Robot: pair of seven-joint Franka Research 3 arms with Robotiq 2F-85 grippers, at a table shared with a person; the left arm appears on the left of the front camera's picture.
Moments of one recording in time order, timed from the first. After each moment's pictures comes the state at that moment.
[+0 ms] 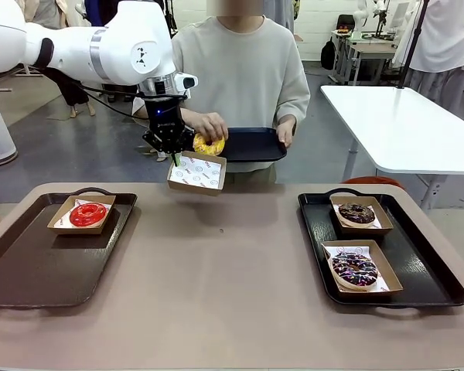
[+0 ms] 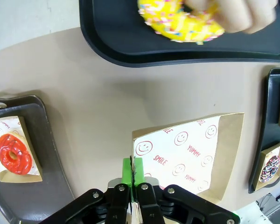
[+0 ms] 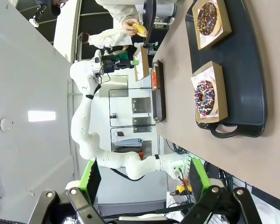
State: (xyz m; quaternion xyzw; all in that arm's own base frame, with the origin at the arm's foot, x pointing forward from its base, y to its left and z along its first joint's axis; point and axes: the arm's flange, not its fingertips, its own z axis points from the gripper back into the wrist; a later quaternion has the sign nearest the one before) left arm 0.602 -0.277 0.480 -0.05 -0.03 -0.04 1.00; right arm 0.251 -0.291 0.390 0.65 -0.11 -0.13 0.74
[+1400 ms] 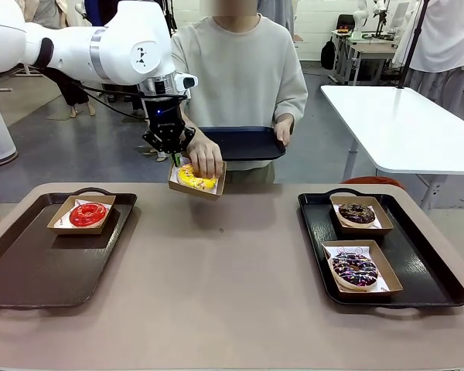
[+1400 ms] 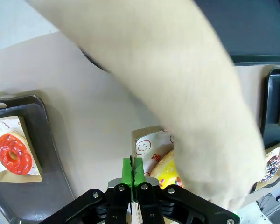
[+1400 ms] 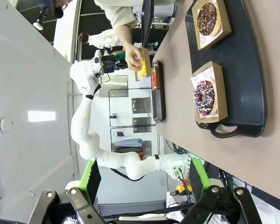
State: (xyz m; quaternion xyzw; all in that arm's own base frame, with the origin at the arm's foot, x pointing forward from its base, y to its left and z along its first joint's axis) left arm 0.602 -0.277 0.480 -0.05 -0.03 -0.04 1.00; right arm 0.251 -0.291 0.390 0.65 -0.11 -0.13 0.74
